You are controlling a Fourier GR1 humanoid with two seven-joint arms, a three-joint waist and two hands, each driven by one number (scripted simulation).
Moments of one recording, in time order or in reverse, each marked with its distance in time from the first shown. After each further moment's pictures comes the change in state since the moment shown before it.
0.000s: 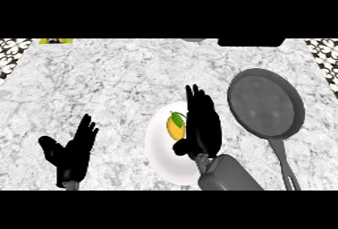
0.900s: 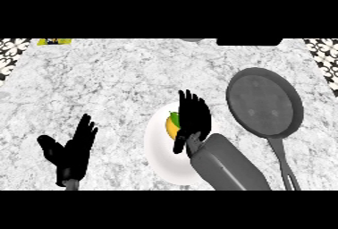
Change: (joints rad) left arm -0.004 -0.034 0.049 0.016 -0.028 -0.031 0.007; right arm -0.186 -0.001 -0.011 0.222 -0.265 0.262 0.084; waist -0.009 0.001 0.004
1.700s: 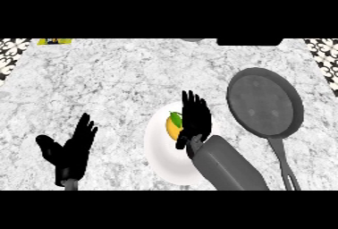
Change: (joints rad) left arm 0.007 -0.033 0.045 -0.018 -0.049 -0.041 0.024; right arm 0.004 0.001 0.020 0.174 0.044 -0.201 -0.120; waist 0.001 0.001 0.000
